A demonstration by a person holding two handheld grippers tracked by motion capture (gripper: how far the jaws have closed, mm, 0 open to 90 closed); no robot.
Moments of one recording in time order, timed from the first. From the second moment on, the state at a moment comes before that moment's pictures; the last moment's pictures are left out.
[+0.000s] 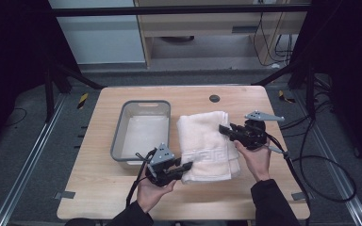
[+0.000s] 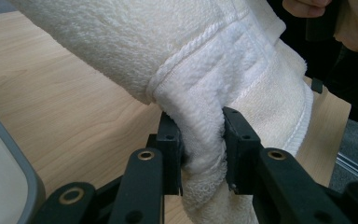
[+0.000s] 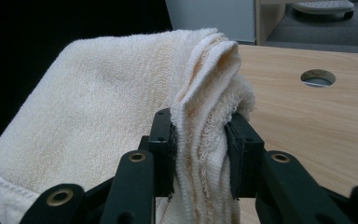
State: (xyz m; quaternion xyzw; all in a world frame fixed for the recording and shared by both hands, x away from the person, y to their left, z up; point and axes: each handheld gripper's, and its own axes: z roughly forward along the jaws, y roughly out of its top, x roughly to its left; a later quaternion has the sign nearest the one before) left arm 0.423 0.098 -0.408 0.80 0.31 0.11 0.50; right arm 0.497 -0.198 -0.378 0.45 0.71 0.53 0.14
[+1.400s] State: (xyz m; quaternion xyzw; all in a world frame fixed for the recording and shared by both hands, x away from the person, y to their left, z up) left arm 0.437 0.154 -0.364 0.76 0.35 0.14 0.53; right arm 0.521 -0.133 -0.324 0.43 0.71 0.53 0.18
